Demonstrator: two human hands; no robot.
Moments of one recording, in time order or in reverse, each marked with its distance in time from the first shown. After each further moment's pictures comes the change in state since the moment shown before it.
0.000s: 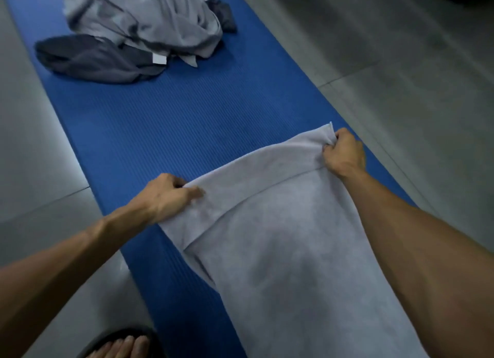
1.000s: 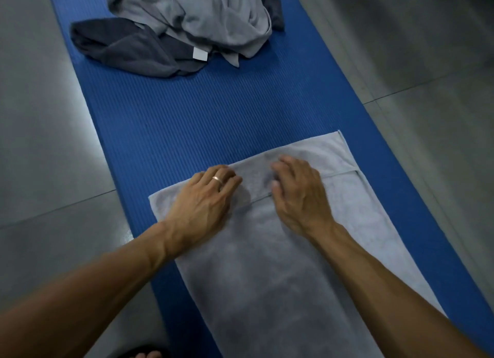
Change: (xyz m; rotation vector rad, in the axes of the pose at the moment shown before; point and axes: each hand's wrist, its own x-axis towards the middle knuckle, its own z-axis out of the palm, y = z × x) left_hand 0.035 -0.025 0.010 0.632 0.341 0.713; right_hand -0.077 -0.087 0.073 -0.115 -0.021 -0.846
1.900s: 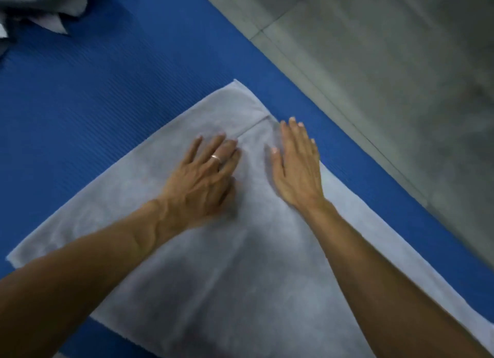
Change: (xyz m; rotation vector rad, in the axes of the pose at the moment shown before) left_hand 0.096 0.091 0.044 0.028 -0.093 0.473; right_hand -0.085 0.087 -0.024 0.022 0.012 0.753
